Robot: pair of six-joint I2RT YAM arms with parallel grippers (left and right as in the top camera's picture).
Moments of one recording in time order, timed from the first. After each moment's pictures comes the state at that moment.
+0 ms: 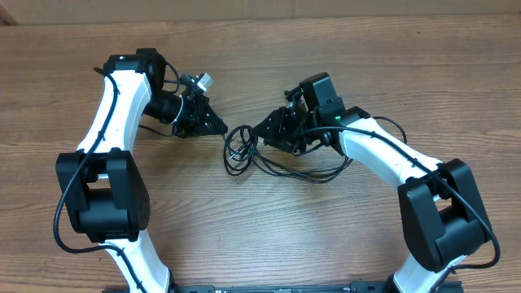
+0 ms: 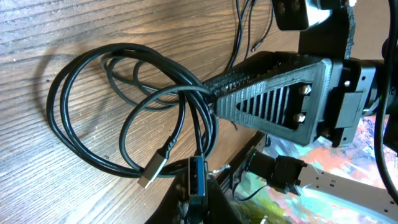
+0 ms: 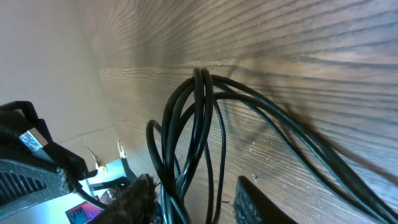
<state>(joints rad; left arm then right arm) 0.01 2.01 1.66 -1.39 0.88 0.19 0.45 1.85 1.20 -0.29 -0.72 0.88</state>
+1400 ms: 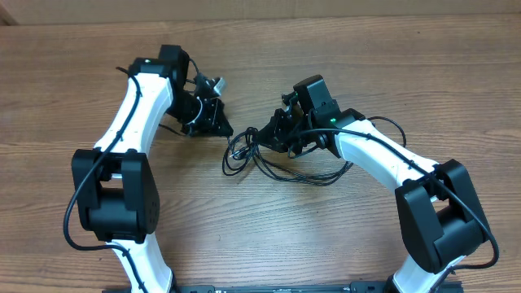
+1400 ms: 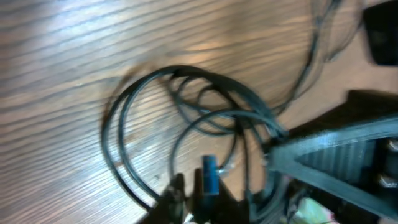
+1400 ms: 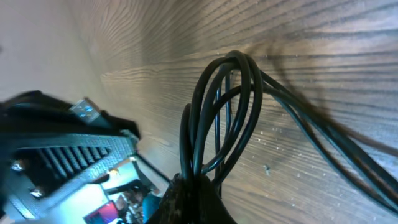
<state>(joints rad) -0.10 2.00 1.61 -1.19 0.62 0.04 0.47 1.85 1.20 -0.29 -0.71 1.01</state>
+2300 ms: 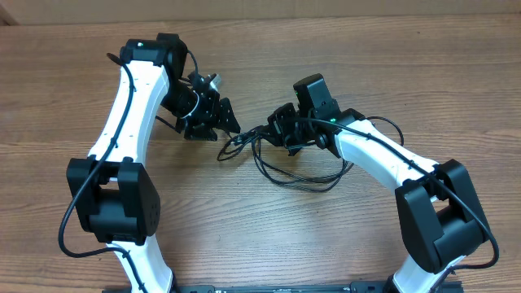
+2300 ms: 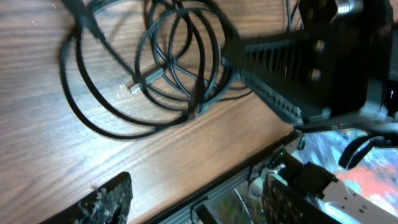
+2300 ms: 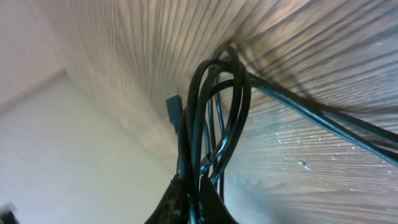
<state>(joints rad) -0.11 1.99 1.80 -1.51 0.63 -0.03 0.47 1.85 1.20 -0.27 -0.57 1.58</state>
